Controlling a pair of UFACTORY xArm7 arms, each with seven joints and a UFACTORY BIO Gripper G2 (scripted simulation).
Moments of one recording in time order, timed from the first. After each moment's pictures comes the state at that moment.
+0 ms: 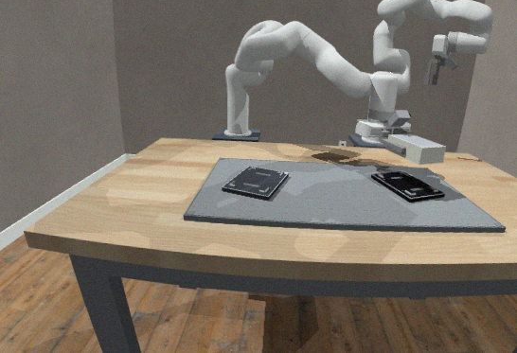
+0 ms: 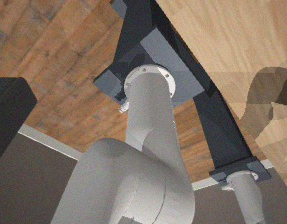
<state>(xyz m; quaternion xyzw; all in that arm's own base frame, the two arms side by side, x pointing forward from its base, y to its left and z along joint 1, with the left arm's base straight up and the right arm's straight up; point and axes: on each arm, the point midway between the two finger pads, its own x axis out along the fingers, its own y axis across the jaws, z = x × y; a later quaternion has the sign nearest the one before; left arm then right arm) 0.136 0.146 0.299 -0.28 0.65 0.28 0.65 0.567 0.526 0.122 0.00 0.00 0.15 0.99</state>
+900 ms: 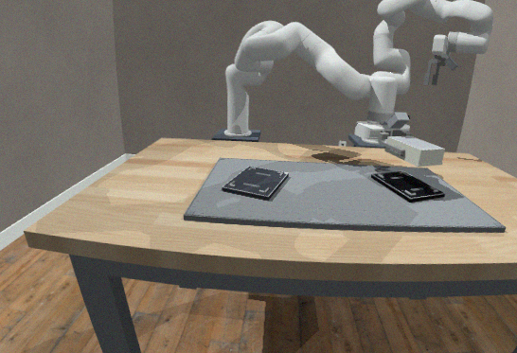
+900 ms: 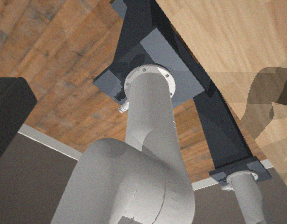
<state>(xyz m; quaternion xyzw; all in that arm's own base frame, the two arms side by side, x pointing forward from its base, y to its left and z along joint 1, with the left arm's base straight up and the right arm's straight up) 0.136 0.146 0.299 -0.28 0.65 0.28 0.65 0.566 0.524 0.116 0.00 0.00 0.15 0.99</state>
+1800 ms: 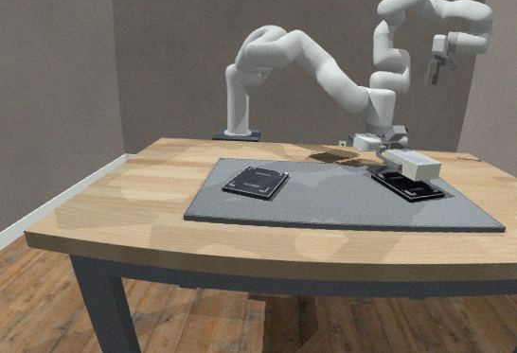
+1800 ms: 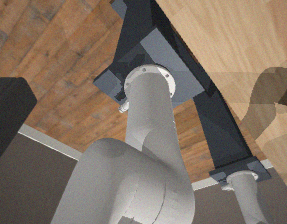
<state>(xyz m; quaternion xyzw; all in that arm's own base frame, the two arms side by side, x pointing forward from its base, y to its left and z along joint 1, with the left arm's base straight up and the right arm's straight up) 0.136 0.146 0.299 -0.28 0.65 0.28 0.65 0.566 0.524 0.078 0.00 0.00 0.15 0.99</state>
